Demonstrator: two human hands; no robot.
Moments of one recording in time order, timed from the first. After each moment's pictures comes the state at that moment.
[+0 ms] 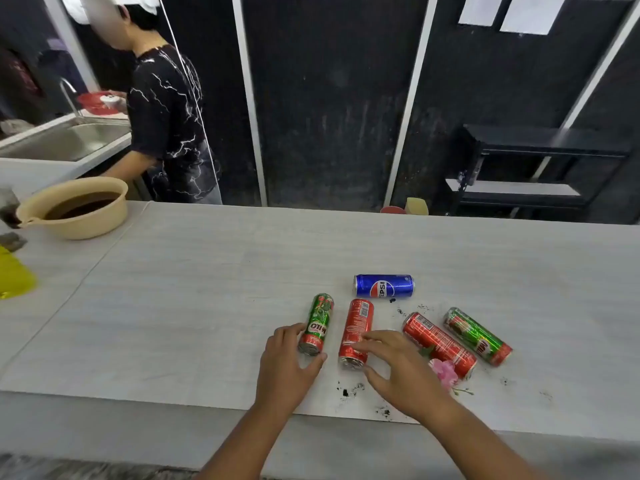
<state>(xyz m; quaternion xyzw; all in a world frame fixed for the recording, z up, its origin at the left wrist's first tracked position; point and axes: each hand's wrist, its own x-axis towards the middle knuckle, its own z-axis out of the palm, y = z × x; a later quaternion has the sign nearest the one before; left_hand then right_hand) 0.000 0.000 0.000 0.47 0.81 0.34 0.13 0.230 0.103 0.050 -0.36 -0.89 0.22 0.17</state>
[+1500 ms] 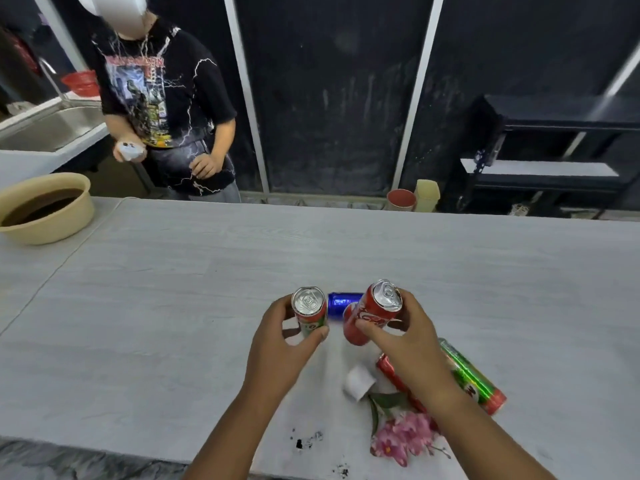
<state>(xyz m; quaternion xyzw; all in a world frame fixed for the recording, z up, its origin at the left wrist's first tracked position) 0.030 0.111 0.061 0.38 0.74 0.52 0.21 0.234 0.237 0.071 -0.43 -0.68 0.49 0.34</state>
